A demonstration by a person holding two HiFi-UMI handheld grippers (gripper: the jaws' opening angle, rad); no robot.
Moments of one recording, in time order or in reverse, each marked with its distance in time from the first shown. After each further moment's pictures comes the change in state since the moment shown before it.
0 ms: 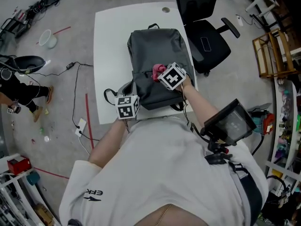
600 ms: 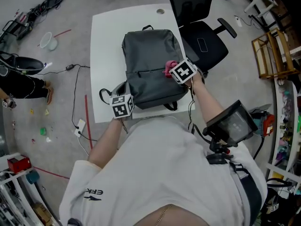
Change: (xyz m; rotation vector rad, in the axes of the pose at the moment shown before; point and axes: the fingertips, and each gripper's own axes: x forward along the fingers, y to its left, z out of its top) left arm -0.010 0.000 -0.004 -0.026 -0.009 0.090; right arm -0.049 -0.067 -0.057 0.079 0.067 -0.086
